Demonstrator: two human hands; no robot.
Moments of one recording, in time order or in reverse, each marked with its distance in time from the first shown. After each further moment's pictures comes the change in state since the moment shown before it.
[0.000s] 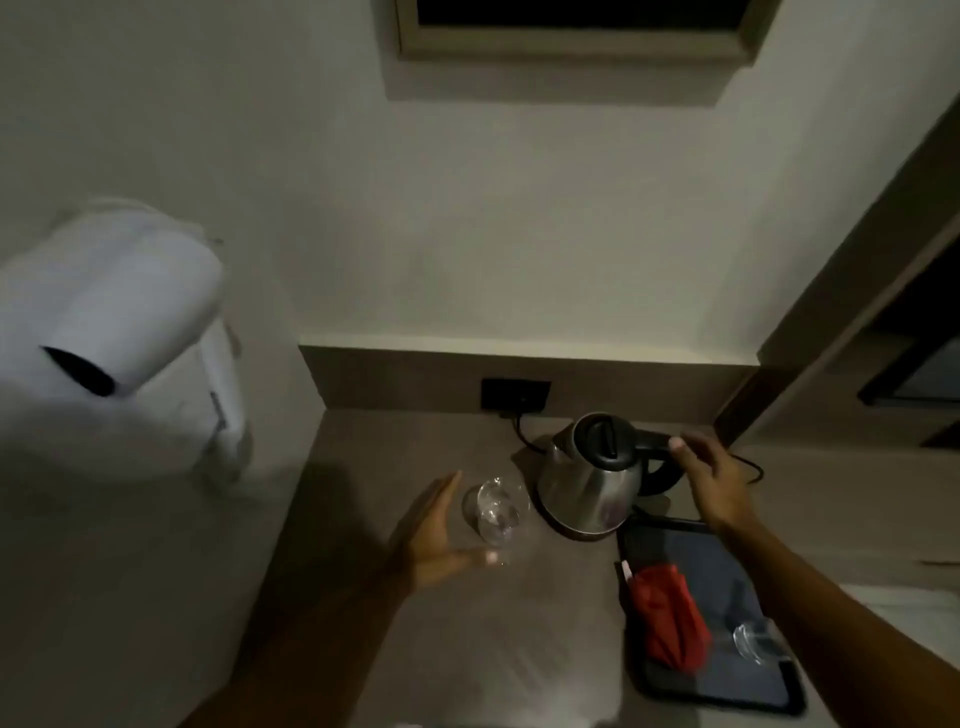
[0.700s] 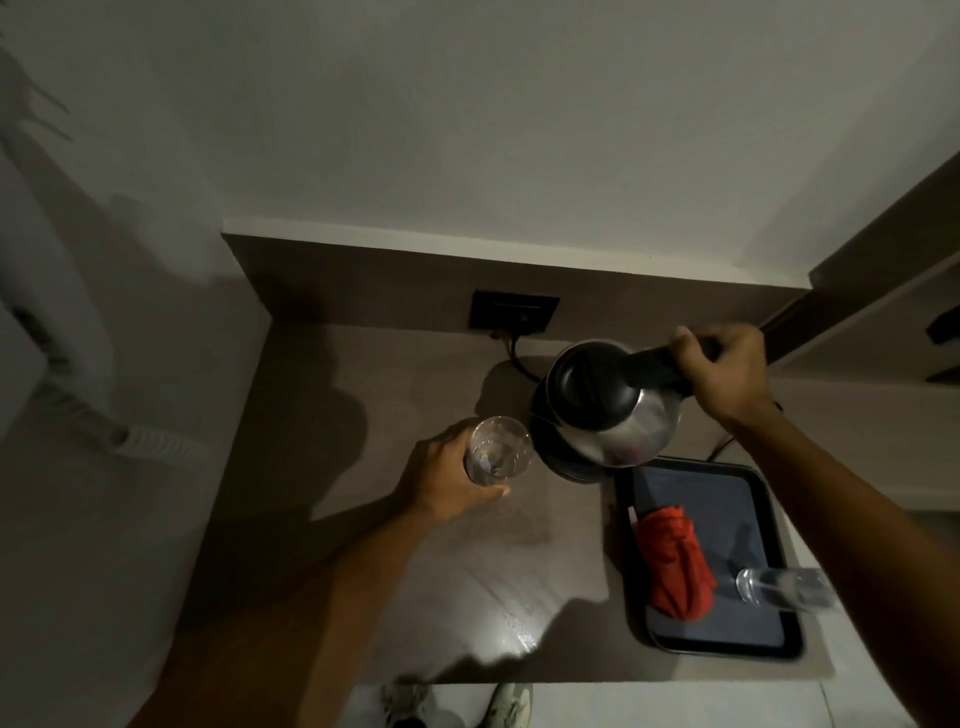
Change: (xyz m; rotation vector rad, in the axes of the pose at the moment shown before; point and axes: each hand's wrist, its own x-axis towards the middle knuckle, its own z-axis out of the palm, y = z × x) left_hand 0.062 -0.028 0.043 0.067 0.060 0.158; right_hand 0.052 -0.045 0.039 -0.140 -0.071 -0.346
